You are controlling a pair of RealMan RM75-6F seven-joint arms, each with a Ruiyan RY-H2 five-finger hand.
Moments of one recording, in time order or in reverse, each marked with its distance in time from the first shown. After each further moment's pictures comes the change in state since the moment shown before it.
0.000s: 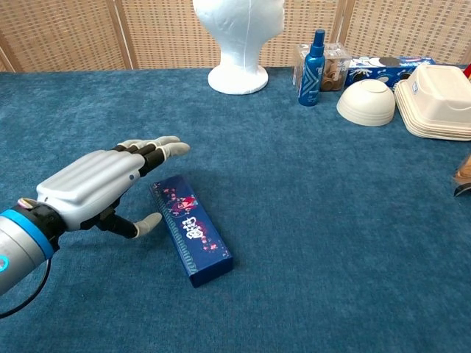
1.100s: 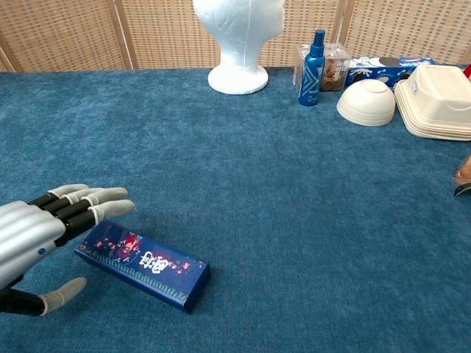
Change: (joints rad) left arm 0.159 0.205 0.242 -0.085 0.208 0.131 0.003; right arm 0.019 0.000 -0.002 0.011 -0.002 -0.019 0.004
